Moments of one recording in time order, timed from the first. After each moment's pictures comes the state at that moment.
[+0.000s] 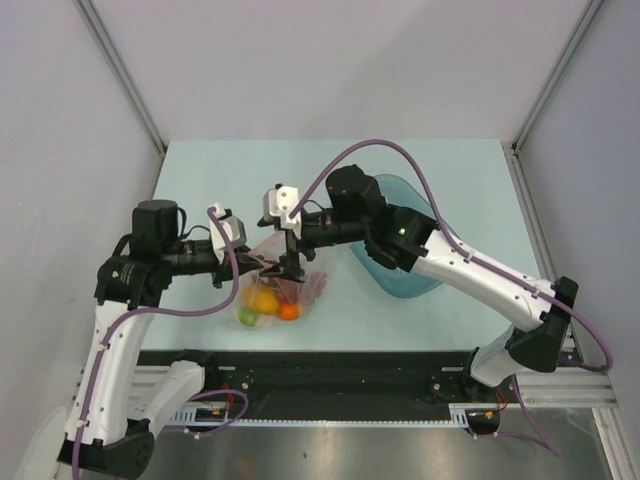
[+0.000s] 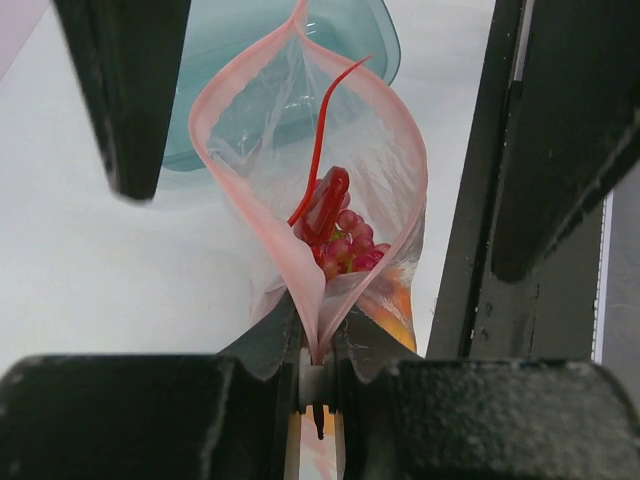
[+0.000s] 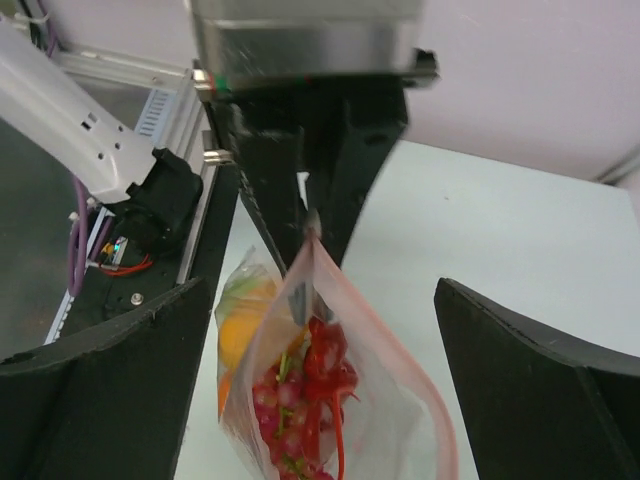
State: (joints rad) left arm -0.17 0.86 1.19 -1.01 0.97 0.69; right arm 1.02 1.51 1.62 -0.32 -0.56 -0.35
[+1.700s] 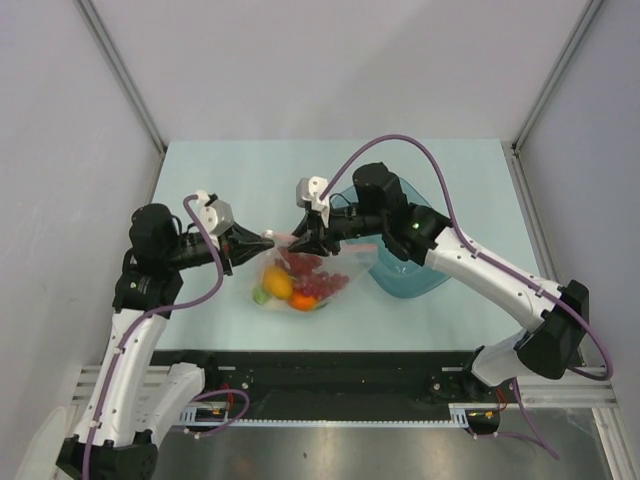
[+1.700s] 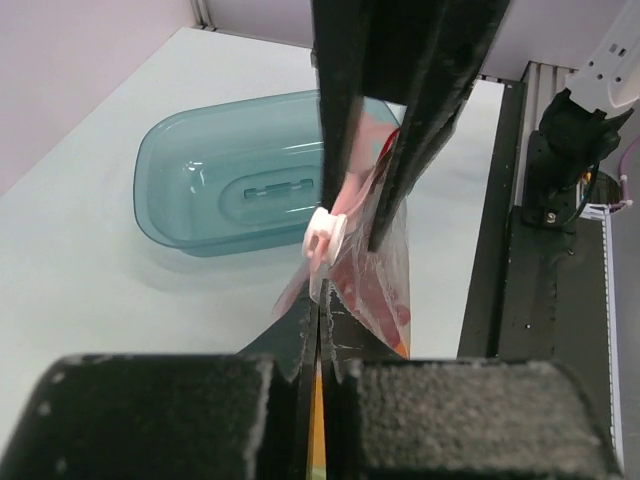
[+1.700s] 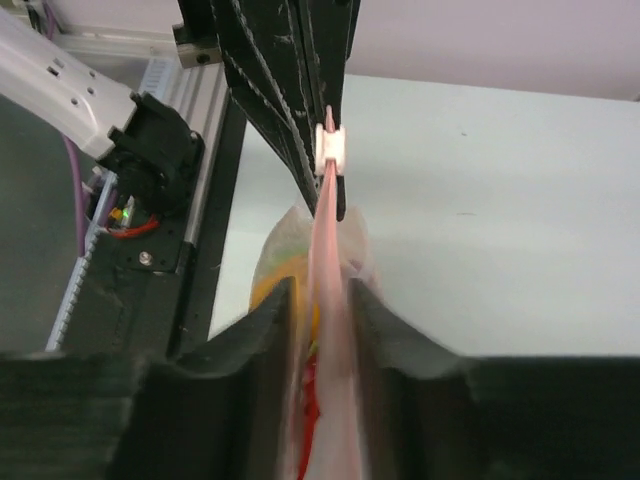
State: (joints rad) left arm -0.14 0.78 0.93 -0.37 1.08 0.22; right arm 0.87 1.46 1.43 -0.26 -0.71 -0.29
